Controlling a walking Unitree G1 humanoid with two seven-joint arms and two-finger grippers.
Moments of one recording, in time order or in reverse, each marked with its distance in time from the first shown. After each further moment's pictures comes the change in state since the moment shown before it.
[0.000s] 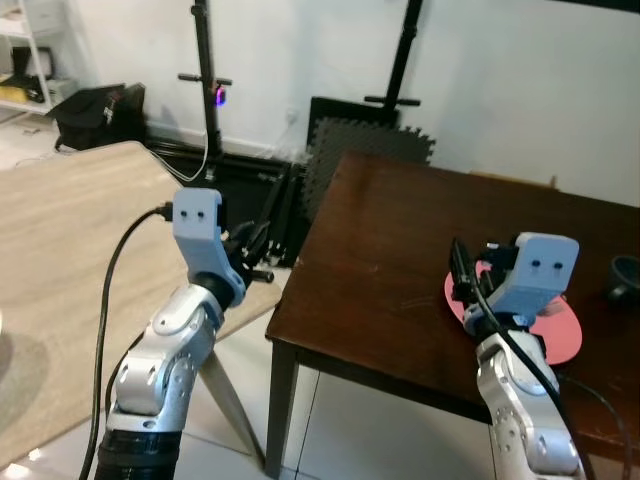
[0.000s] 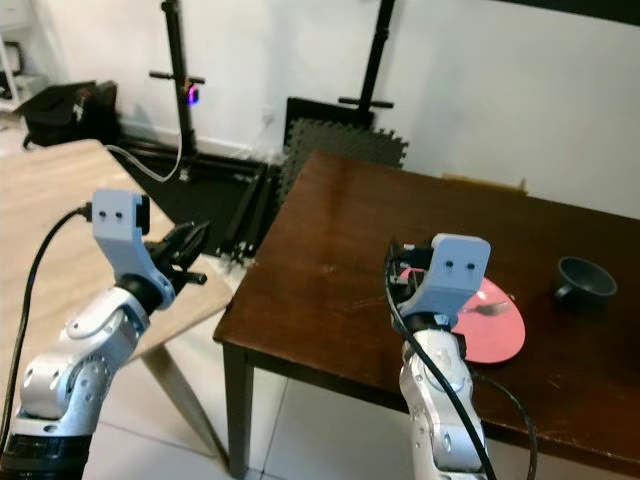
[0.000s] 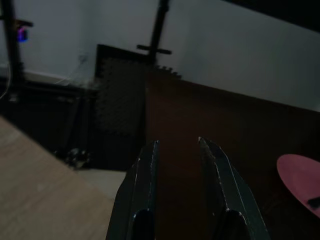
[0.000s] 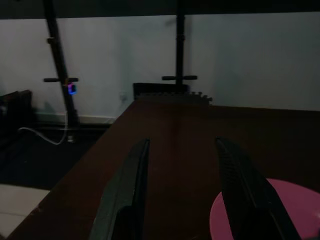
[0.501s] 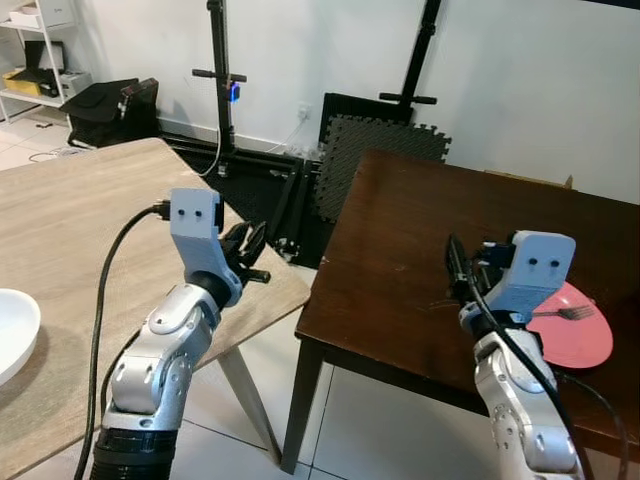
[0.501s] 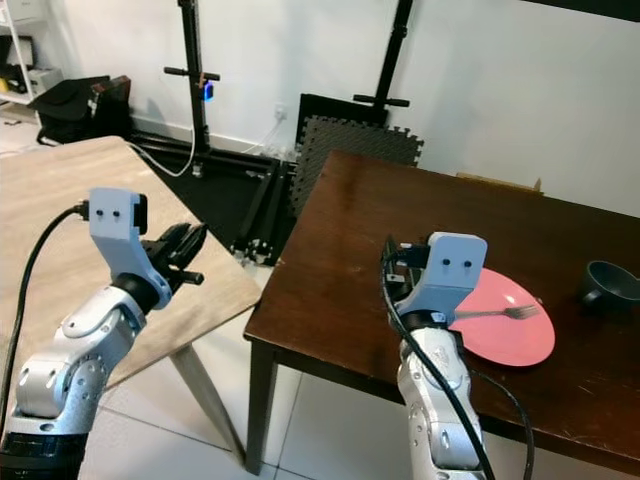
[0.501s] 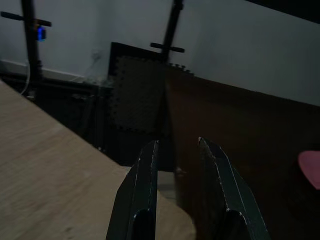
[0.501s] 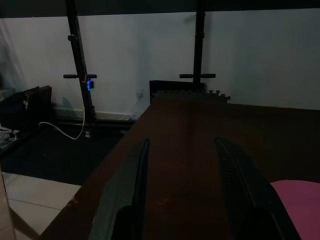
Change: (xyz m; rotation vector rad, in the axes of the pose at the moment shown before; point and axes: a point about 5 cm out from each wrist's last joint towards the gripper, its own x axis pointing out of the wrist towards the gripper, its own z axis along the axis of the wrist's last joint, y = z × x) left arm -0.001 0.002 0.001 0.012 0.001 -0.004; right arm 0.001 0.003 0.001 0.002 -0.006 0.012
